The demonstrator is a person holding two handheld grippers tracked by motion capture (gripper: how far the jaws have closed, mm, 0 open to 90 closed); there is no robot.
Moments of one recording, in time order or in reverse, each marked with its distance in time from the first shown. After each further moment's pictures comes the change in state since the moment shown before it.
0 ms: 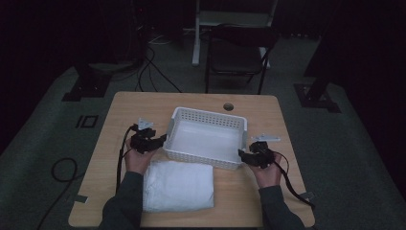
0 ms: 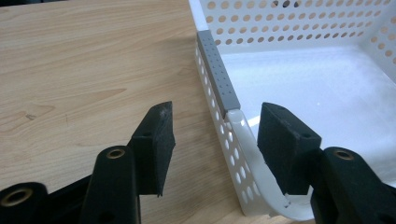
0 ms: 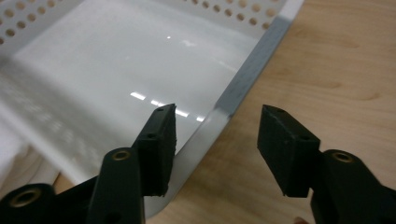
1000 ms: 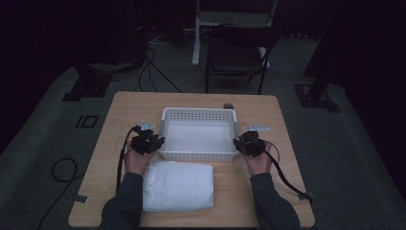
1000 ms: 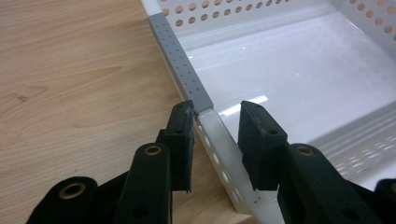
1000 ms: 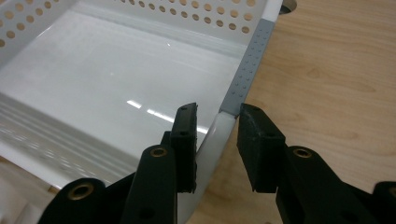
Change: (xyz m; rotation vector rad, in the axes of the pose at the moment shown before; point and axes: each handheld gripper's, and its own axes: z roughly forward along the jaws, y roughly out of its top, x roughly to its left) left arm 0.002 -0.003 0.006 0.087 0.002 0.015; right arm 0.005 0.032 0.032 -0.029 -0.006 -0.027
